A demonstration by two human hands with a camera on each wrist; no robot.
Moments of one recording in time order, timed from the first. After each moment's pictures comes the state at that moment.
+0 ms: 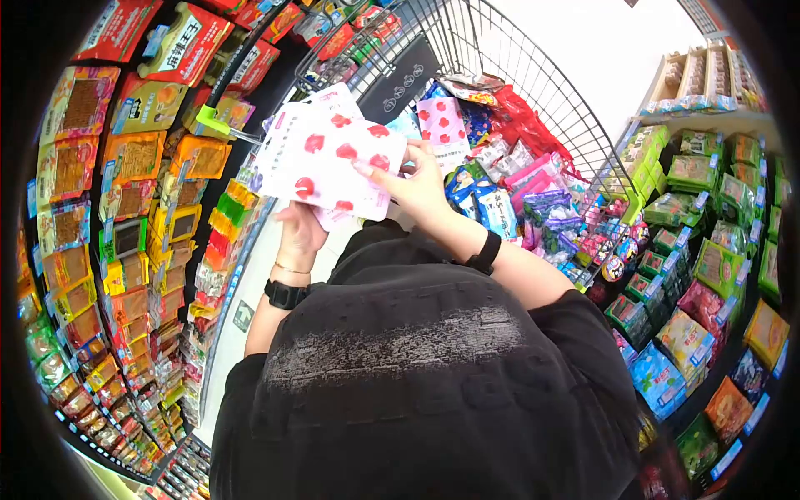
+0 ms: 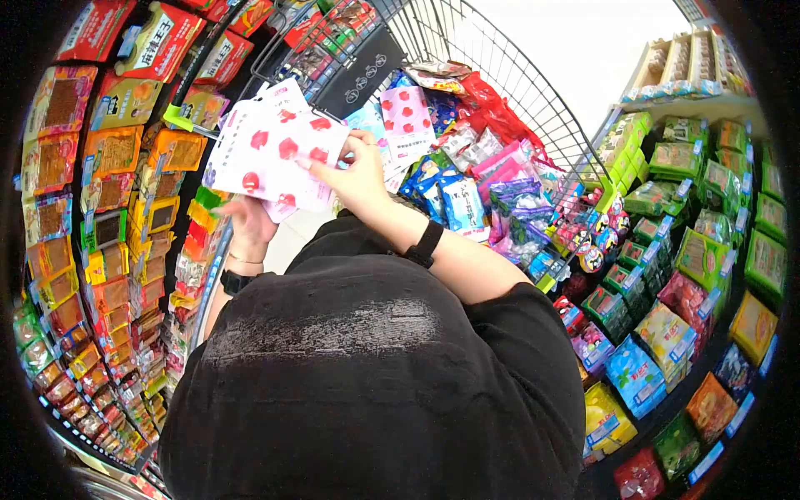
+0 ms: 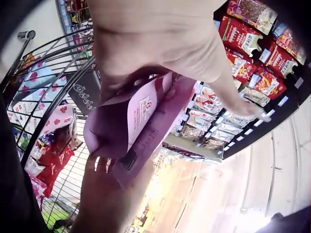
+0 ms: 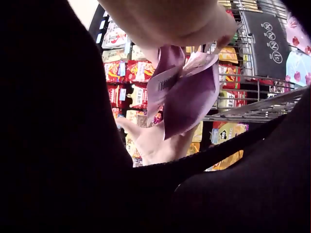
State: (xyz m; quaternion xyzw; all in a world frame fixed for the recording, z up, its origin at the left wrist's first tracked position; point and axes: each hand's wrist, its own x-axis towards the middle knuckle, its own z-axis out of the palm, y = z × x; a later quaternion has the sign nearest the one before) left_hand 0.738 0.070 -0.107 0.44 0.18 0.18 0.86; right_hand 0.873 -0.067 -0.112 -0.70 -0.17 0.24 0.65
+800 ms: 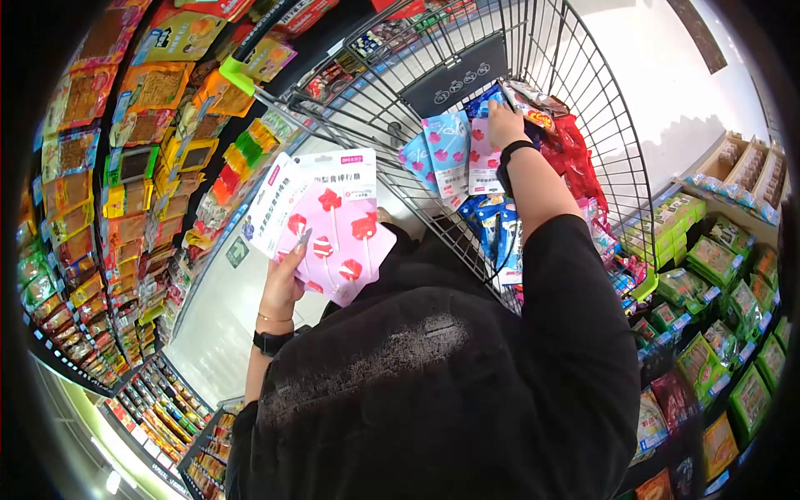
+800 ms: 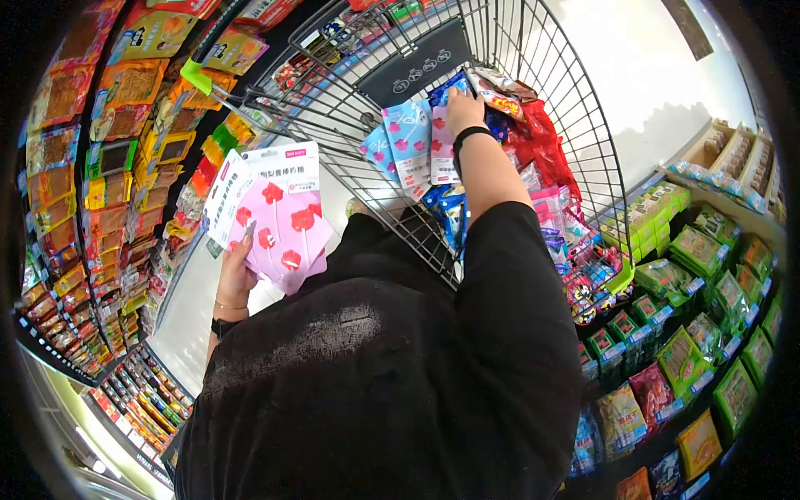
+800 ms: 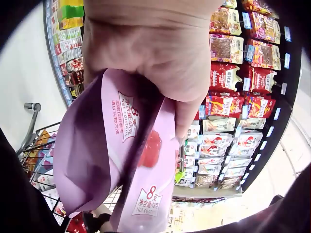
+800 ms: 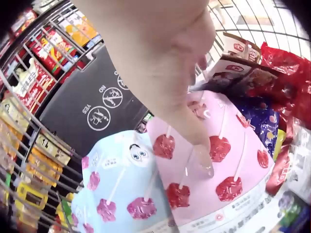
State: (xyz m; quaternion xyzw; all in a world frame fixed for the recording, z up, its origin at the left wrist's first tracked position) left_hand 0.649 0.043 -0.077 0.38 0.49 0.21 0.75; right_hand 1.069 -0.026 -0.313 -0.86 -0.45 0.24 -0.04
